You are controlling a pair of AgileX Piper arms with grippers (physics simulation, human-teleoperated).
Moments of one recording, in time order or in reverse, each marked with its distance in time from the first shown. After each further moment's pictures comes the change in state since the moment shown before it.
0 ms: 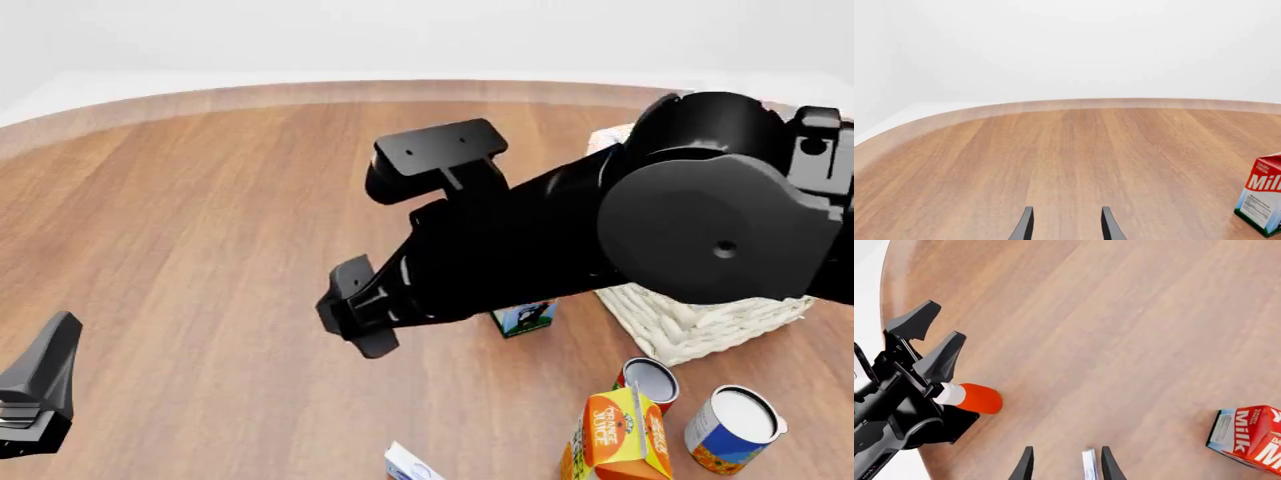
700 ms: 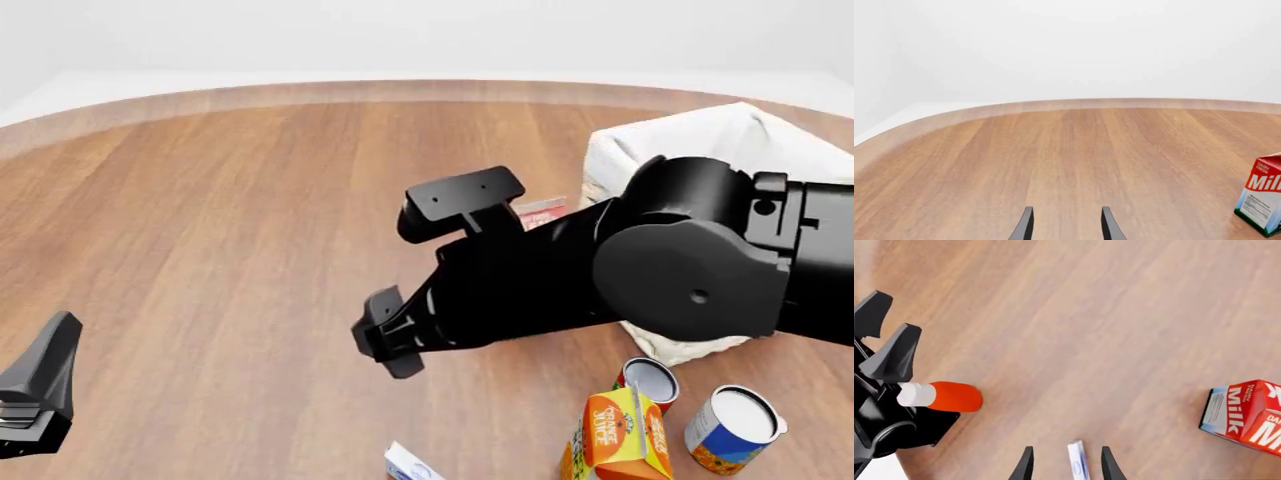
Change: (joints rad) left arm 0.000 0.000 0.000 0.000 0.000; right arm -0.045 -0.001 0.128 -0.073 0.029
